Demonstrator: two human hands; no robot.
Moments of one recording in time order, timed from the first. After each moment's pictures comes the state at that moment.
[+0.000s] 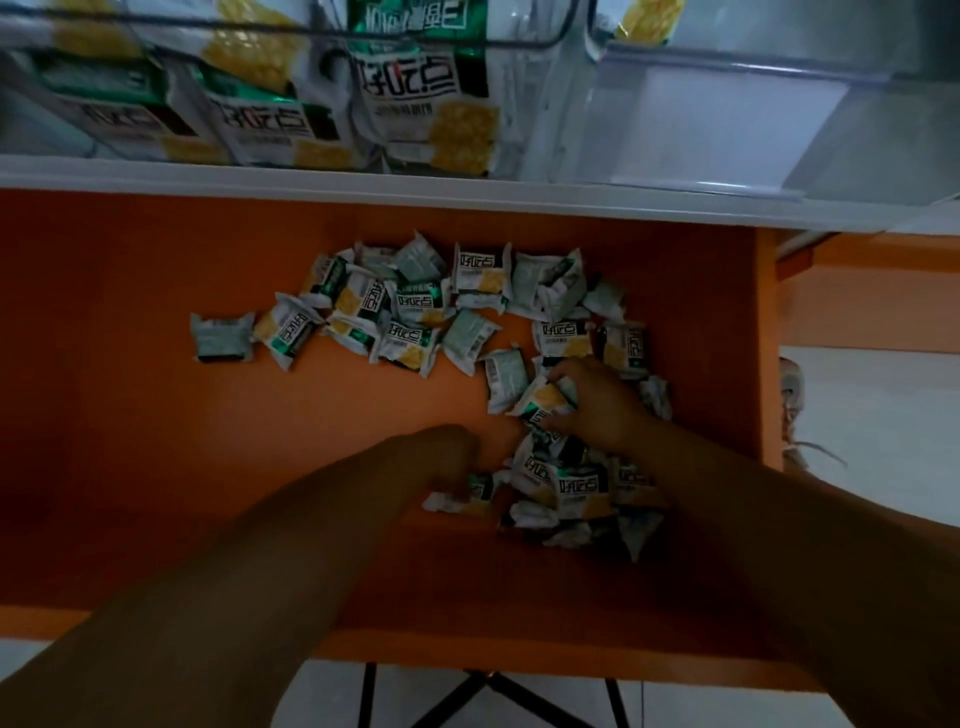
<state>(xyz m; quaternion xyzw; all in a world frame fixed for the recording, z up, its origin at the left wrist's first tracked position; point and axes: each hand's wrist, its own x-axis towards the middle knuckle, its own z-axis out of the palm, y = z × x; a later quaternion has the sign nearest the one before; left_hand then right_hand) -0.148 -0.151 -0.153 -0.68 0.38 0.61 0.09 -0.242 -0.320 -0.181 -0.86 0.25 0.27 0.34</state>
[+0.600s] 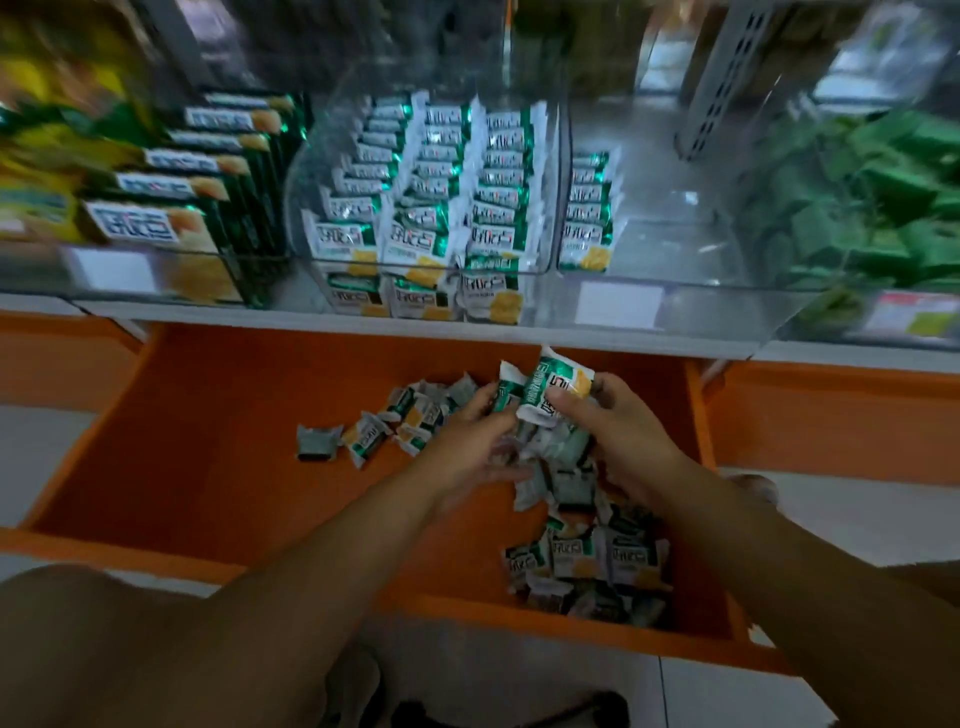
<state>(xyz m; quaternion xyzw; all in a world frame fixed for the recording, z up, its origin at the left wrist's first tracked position) -0.157 -0.120 0.015 -0.60 -0.01 0.48 -0.64 -0.239 -0.271 0.010 -0.64 0.31 -0.02 0.70</state>
